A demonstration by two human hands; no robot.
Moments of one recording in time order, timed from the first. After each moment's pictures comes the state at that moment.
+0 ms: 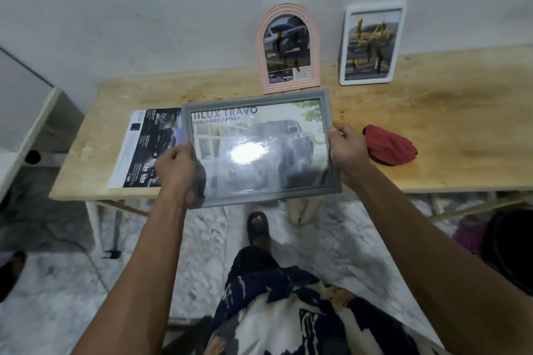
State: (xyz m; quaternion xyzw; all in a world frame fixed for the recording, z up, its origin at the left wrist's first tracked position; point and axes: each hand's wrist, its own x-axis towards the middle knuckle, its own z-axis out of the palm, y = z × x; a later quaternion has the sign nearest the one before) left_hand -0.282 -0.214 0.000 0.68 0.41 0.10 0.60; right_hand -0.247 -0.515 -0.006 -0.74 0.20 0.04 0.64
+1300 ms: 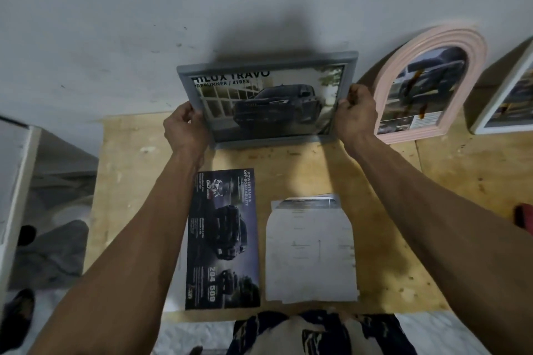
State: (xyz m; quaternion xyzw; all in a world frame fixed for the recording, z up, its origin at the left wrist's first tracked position) left_hand 0.089 0.045 -0.096 0.74 0.34 0.05 0.59; right_hand 0.090 -0.249 -0.062 -0.83 0.28 -0.02 0.49
